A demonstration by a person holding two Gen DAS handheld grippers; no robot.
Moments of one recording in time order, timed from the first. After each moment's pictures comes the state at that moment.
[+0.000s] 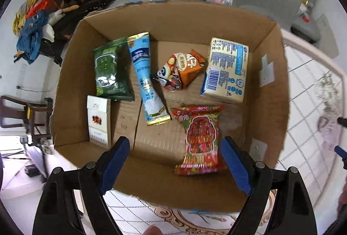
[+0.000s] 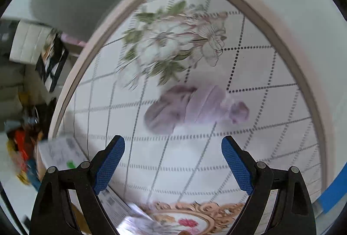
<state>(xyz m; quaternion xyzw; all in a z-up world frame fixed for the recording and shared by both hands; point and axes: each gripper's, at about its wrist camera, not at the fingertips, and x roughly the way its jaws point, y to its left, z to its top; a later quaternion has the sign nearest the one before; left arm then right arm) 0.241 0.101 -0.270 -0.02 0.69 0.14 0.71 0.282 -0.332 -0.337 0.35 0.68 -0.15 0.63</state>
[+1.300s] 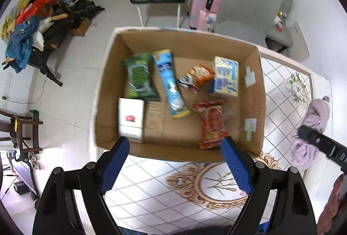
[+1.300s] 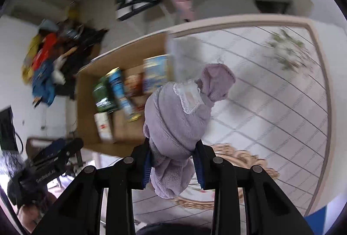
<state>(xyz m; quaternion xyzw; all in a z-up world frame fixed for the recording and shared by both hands) 0.186 0.189 -0.156 -0.06 0.65 0.06 0.75 0.222 -0.044 -0.166 0.13 0.67 0.13 0.72</state>
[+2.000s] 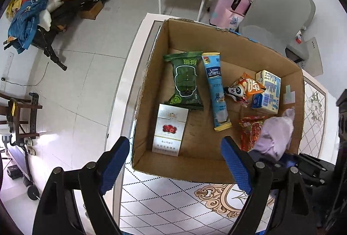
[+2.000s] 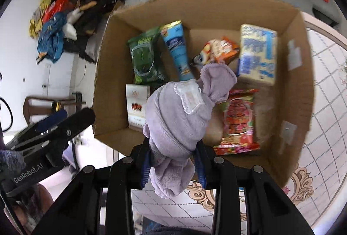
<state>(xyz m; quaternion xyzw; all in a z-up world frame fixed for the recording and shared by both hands) 0.204 0.286 -0.210 -0.10 0.67 0.09 0.73 0.233 0.132 -0.251 0.06 0.74 0.21 0.64</state>
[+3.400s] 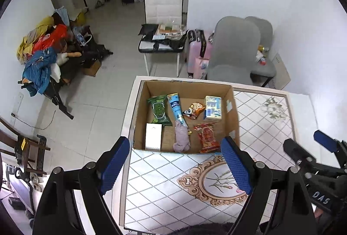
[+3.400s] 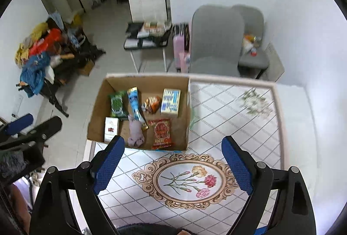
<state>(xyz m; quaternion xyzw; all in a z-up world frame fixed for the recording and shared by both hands) 0.080 0.200 0.009 -0.04 0.52 0.04 0.85 0.088 0.008 0.024 -0.02 0.52 0.06 0.85</state>
